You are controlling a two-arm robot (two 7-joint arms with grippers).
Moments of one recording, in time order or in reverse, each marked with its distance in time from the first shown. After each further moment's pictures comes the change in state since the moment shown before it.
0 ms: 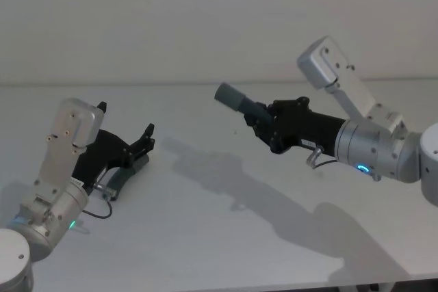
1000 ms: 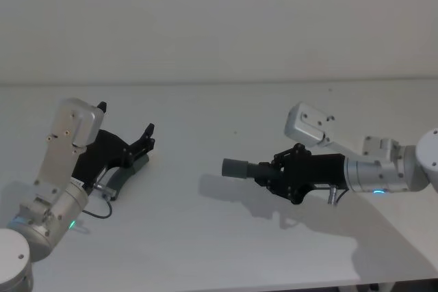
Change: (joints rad) left arm 0.000 0.000 0.000 0.000 0.000 0.000 0.000; right arm 0.151 0.127 -0.214 0.229 -0.116 -0.200 0.291
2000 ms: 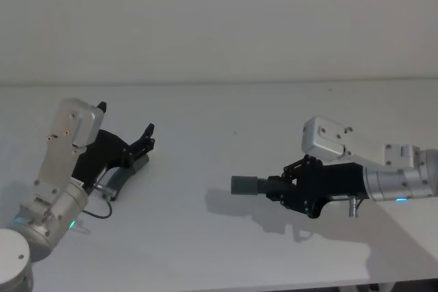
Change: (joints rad) left arm 0.000 0.000 0.000 0.000 0.000 0.000 0.000; right arm -0.012 0.100 -0.020 -0.070 0.039 -0.056 0.067
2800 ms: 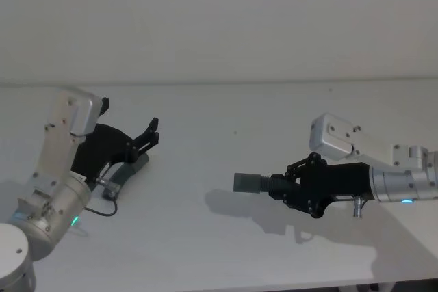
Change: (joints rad) left arm 0.026 -0.009 -0.023 -0.091 -0.040 0.088 0.005; right arm -0.022 0.022 0.015 -0.022 0.040 -0.006 -0.018
